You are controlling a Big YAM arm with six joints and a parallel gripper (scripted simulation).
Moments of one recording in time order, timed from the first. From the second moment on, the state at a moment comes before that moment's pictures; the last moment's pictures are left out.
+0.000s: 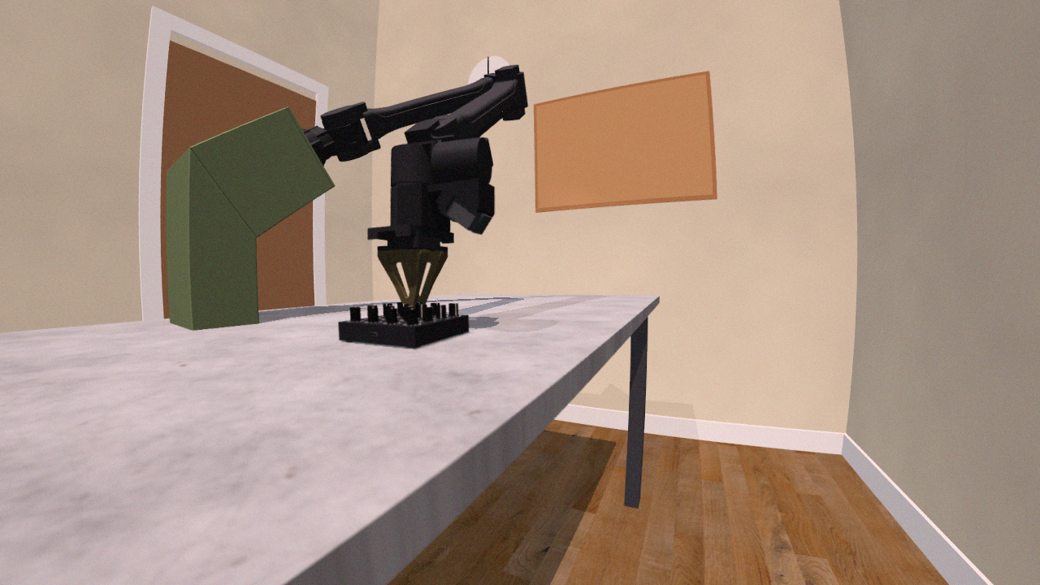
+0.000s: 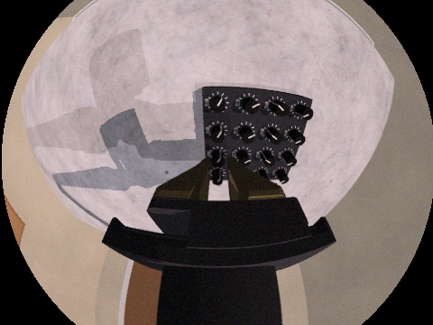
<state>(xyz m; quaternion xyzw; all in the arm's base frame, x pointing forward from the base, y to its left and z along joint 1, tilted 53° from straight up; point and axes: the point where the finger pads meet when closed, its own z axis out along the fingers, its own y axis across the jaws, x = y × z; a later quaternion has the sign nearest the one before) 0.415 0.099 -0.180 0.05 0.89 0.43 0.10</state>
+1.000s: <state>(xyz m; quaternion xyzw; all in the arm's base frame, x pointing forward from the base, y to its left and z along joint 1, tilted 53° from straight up) 0.413 0.077 -0.163 0.06 0.89 0.43 0.10</state>
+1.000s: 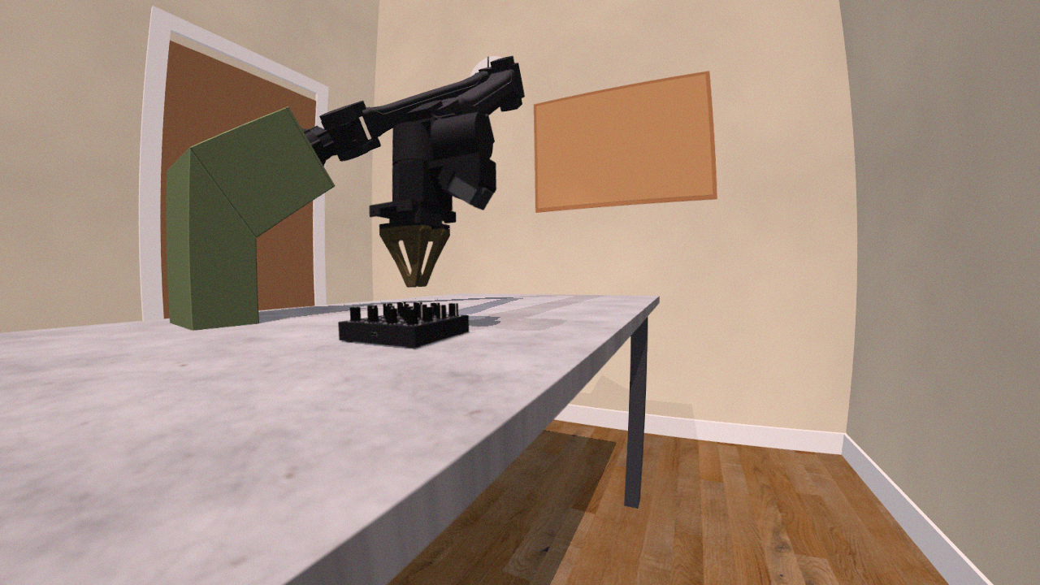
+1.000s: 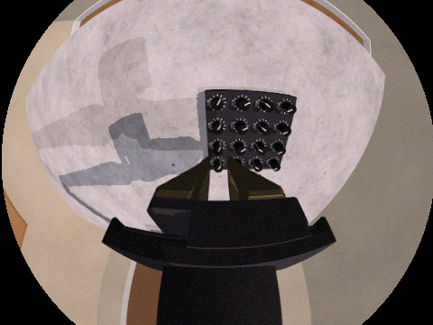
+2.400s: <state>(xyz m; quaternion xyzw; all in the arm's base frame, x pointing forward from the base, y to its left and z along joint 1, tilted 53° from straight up) 0.409 0.070 -0.157 0.05 0.89 0.43 0.10</state>
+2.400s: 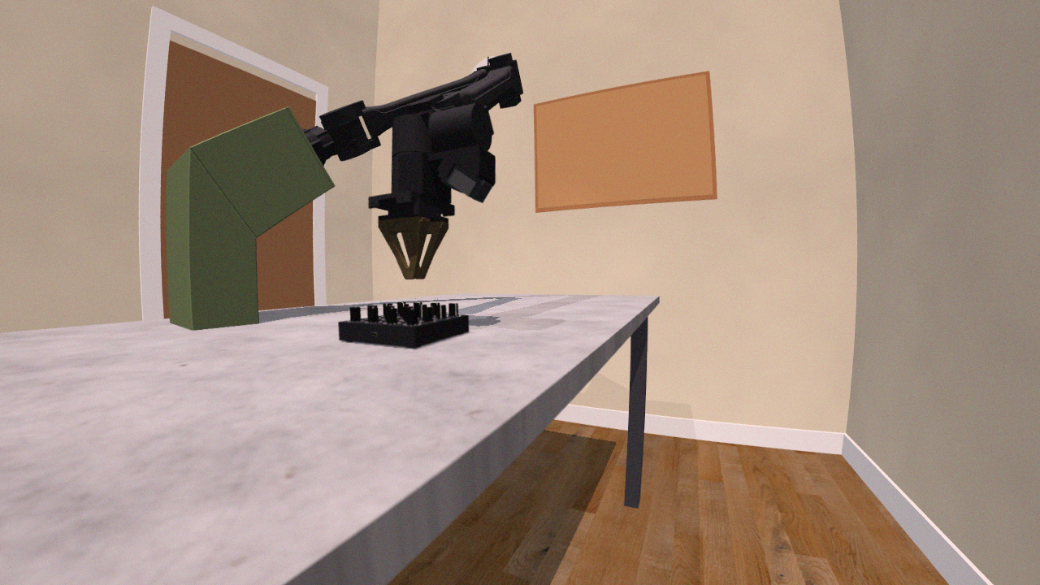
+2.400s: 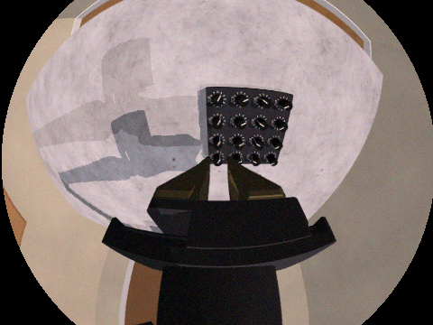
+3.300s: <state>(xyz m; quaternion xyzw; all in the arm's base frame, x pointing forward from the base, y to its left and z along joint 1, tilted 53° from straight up) 0.403 0.038 -0.132 0.06 0.89 0.43 0.10</state>
